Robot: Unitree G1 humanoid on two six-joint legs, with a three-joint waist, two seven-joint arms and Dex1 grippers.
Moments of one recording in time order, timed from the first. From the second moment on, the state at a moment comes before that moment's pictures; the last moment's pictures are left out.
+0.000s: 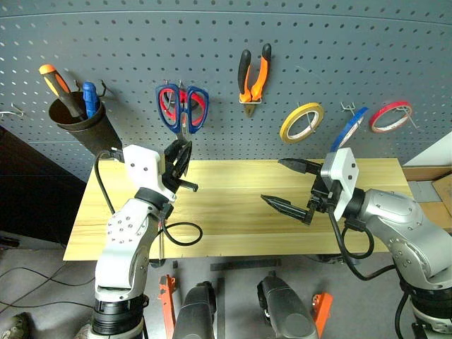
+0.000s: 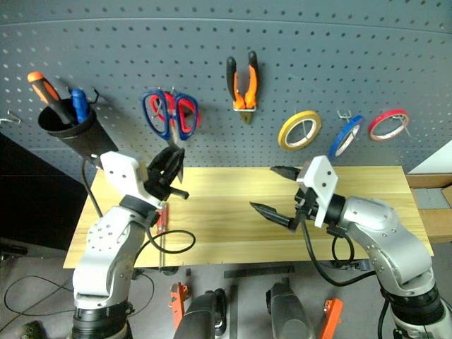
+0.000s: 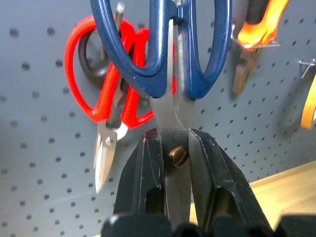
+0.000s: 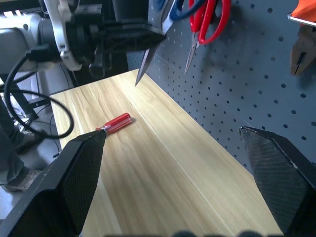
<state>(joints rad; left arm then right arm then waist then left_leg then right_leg) -0.18 0.25 0.11 -0.45 -0.24 0.35 -0.25 -0.32 -0.61 0.02 -0.60 0.53 0.62 0.70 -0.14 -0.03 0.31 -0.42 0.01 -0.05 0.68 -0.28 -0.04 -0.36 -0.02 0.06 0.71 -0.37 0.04</state>
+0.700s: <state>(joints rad) -0.09 0.30 0.08 -0.18 -0.17 0.37 -0.27 -0.33 -0.56 0.07 -0.60 0.51 0.63 0.63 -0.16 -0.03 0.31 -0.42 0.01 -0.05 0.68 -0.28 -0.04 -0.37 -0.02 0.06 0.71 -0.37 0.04</state>
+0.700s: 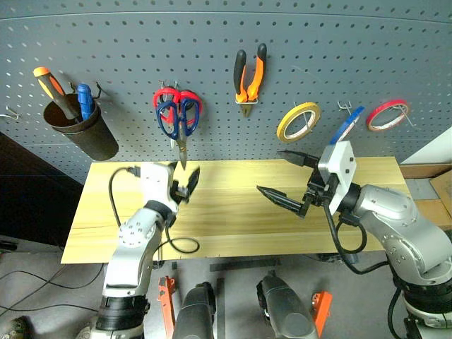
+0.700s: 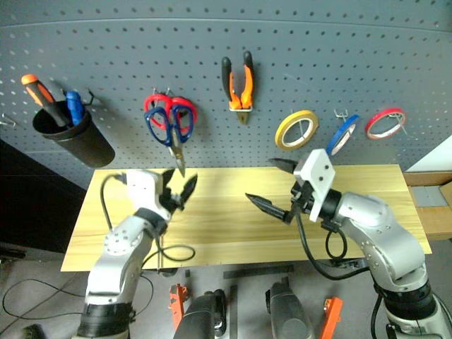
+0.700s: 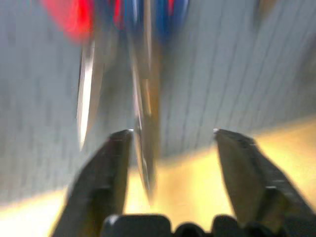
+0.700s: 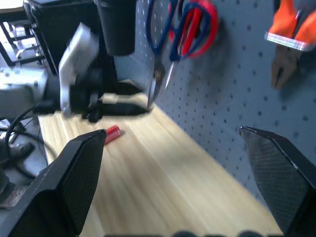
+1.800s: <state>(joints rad) -0.22 0.37 0.25 -0.03 -0.21 0.98 -0.19 -0.50 -0.39 0.12 -0.60 0.60 1.28 0.30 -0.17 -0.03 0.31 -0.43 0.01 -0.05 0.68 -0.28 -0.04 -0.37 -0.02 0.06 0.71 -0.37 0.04</state>
